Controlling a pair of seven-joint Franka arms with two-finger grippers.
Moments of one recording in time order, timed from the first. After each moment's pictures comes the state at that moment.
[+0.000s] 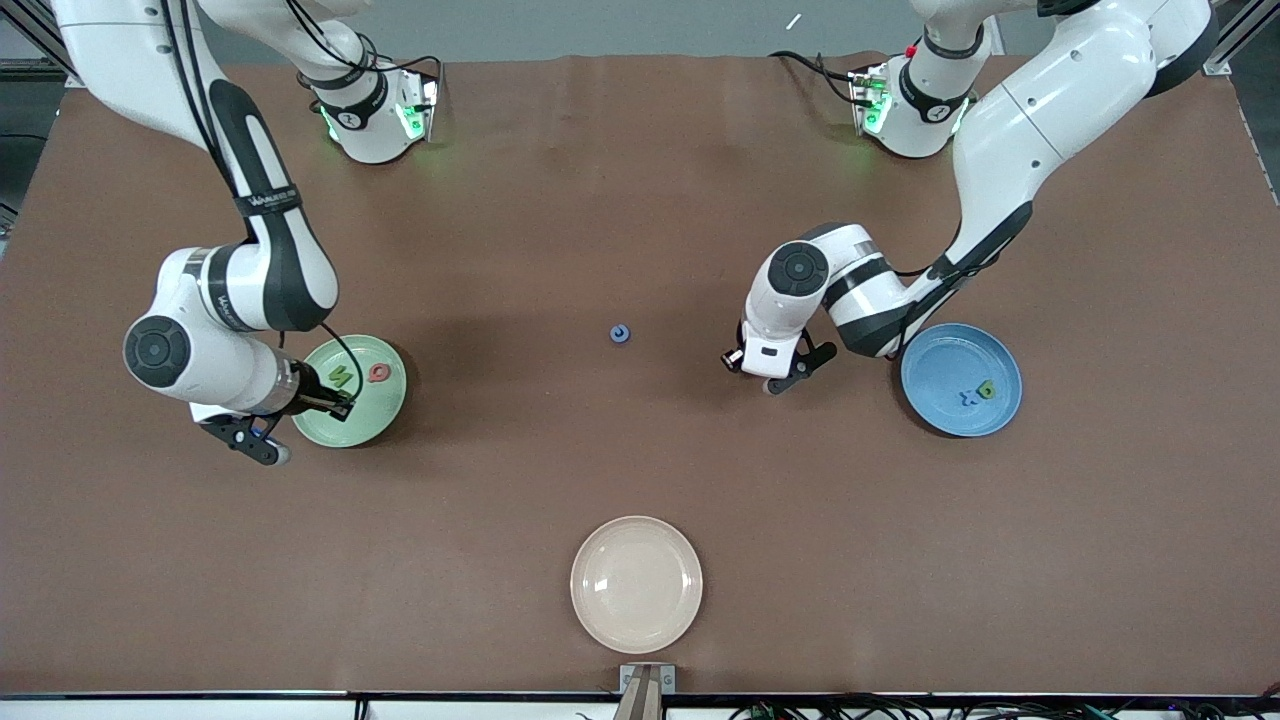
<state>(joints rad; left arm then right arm) 0.20 0.78 -0.84 -1.98 0.78 2.38 -1.68 0.18 0.40 -0.13 -1.95 0.12 2.25 0.43</state>
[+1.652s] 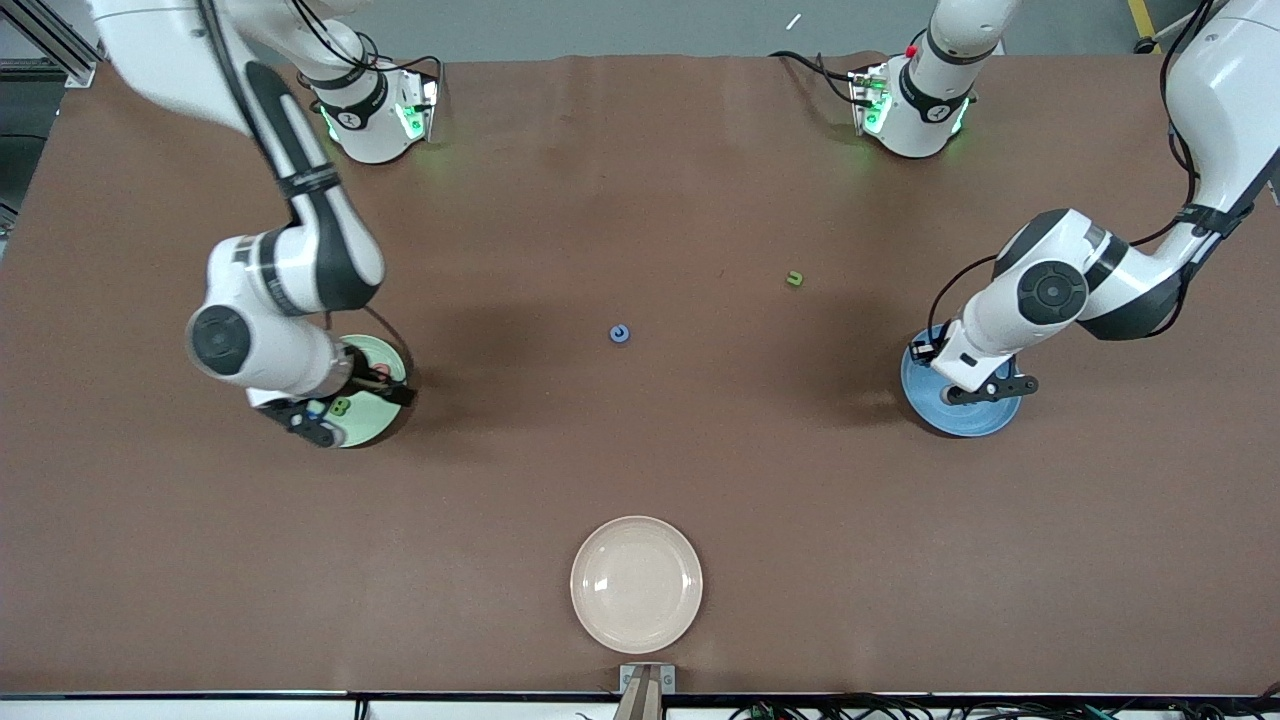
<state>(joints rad) 1.04 0.74 -1.21 -2.16 0.88 2.07 -0.79 0.36 0.37 -0.07 -1.94 0.15 2.16 0.74</state>
